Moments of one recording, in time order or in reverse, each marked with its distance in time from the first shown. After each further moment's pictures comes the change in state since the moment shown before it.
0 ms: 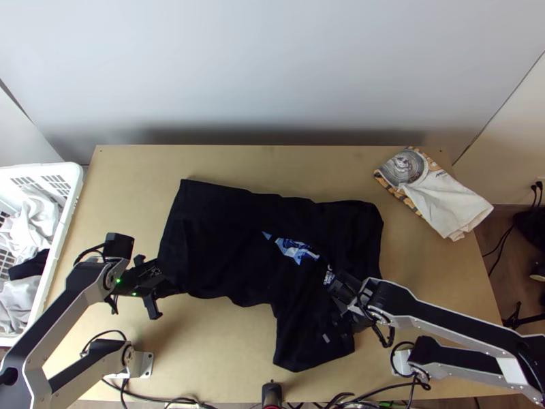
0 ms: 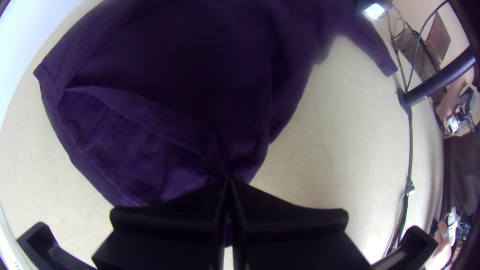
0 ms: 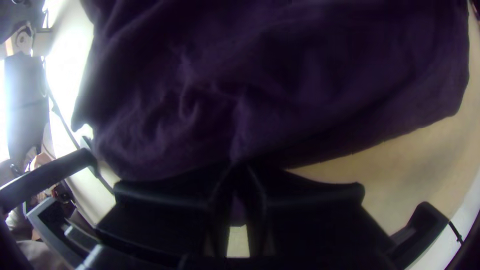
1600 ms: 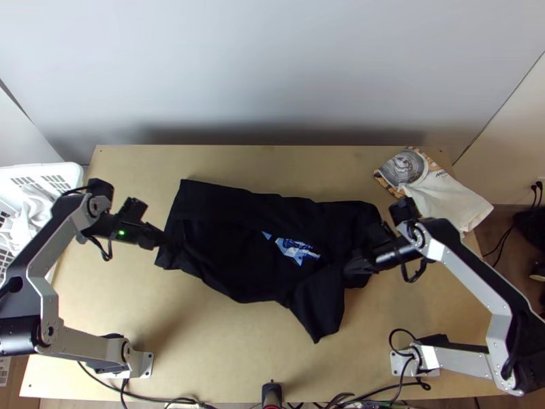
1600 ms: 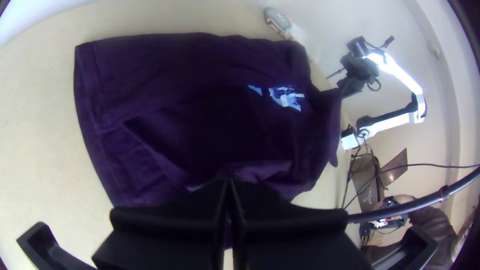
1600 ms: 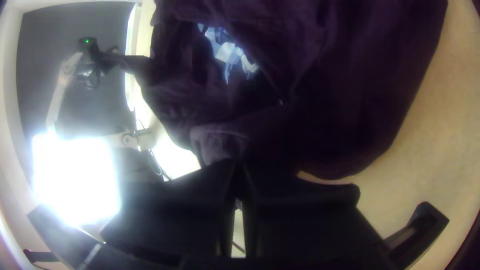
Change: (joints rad) left arm 0.200 0.466 0.546 -0.281 0.380 -0.242; right arm -0.771 0.151 0.290 -0.158 -0.568 -0.343
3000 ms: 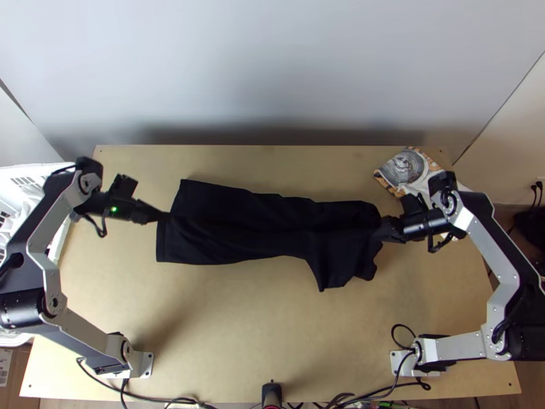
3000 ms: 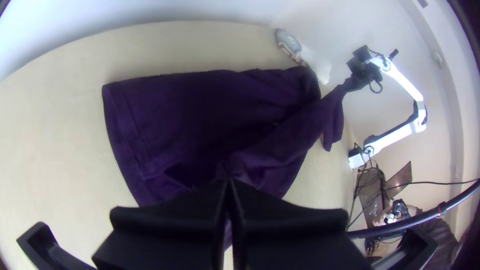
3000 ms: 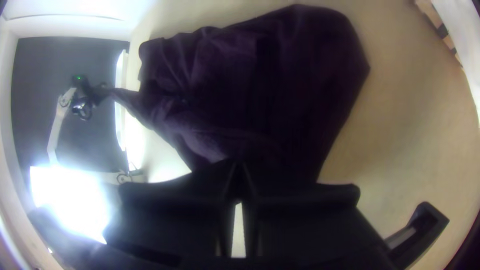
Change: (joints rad) left arm 0.039 0.151 0.239 -0.015 0.017 -0.017; right arm -0.260 0.143 0.249 -0.092 0.070 -0.139
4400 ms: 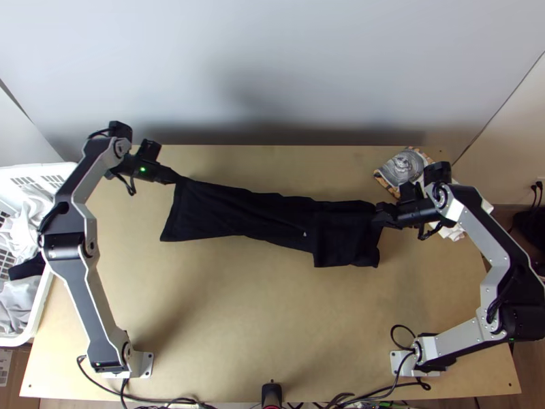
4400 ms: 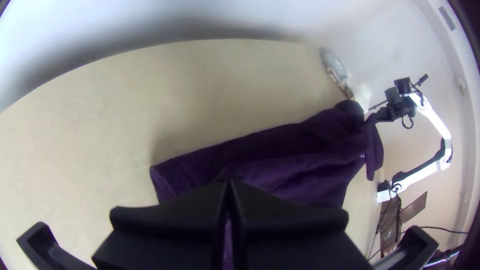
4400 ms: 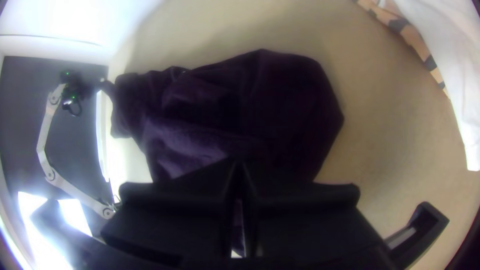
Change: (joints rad) left arm -0.103 0.480 0.544 0.113 -0.100 -0.246; right arm 0.016 0.106 0.034 0.226 0.113 0.136
